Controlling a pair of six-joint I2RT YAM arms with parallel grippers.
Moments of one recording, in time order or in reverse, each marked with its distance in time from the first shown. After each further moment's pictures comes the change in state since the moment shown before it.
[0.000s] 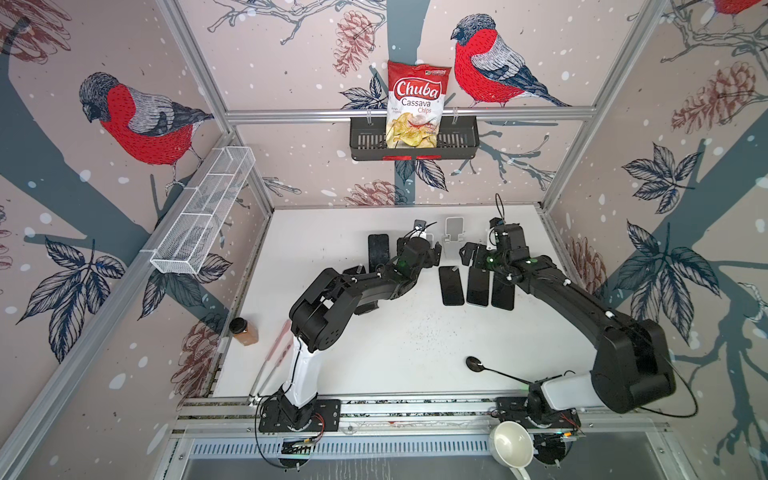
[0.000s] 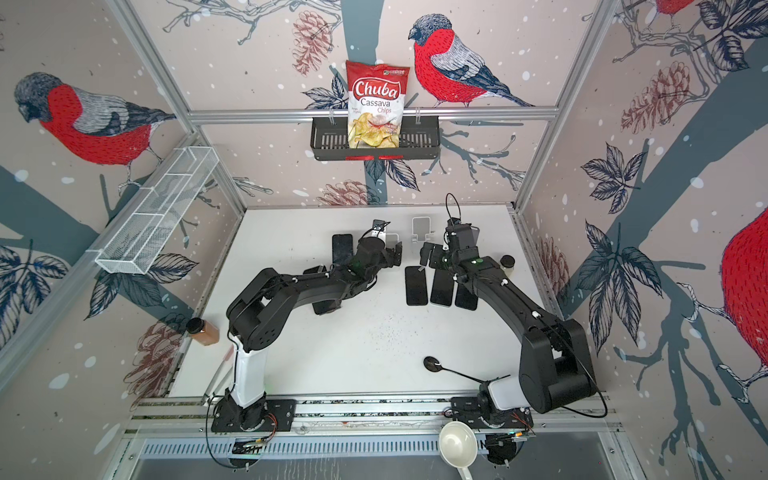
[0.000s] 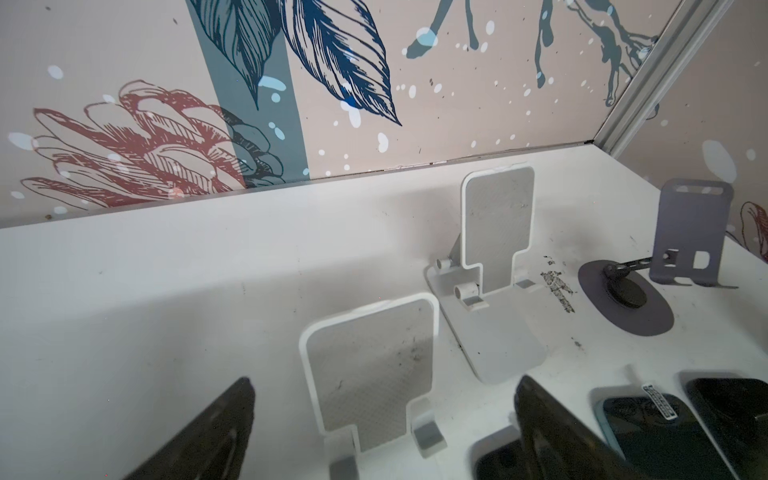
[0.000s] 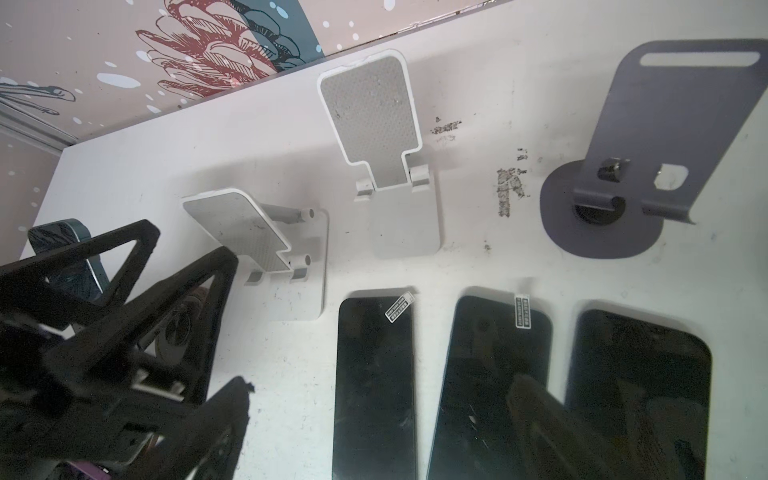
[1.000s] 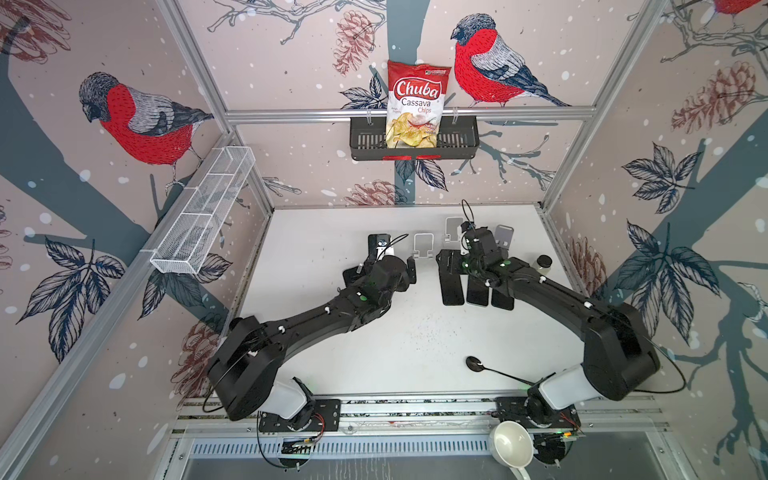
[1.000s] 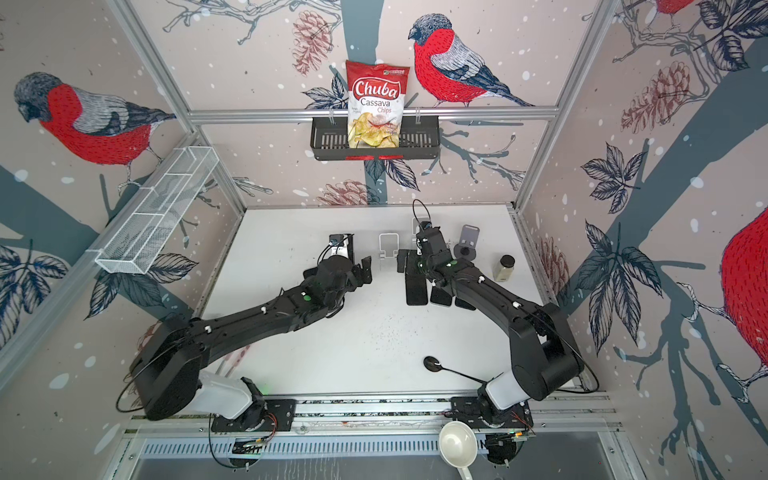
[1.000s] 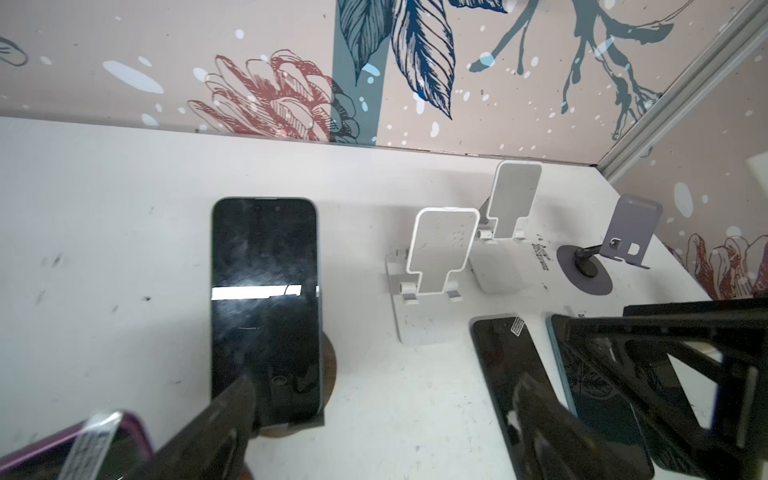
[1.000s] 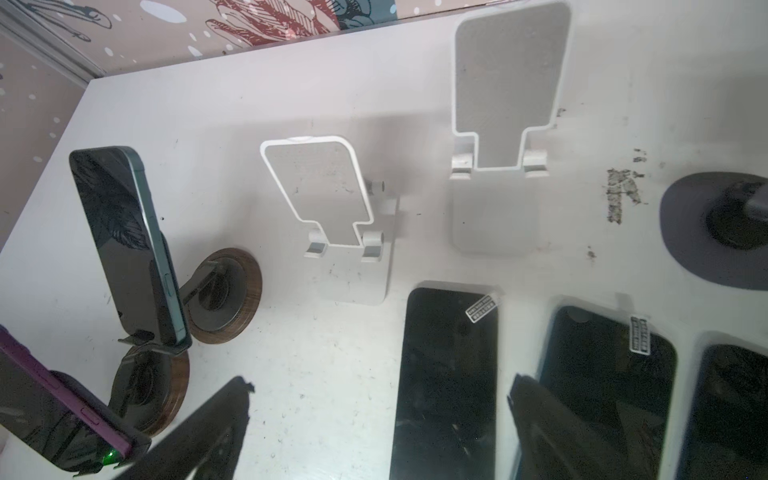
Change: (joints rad) left arm -0.037 -0.600 -0.401 -0.313 -0.128 -0.271; right arm 0.220 0.095 0.036 0.061 0.088 -0.003
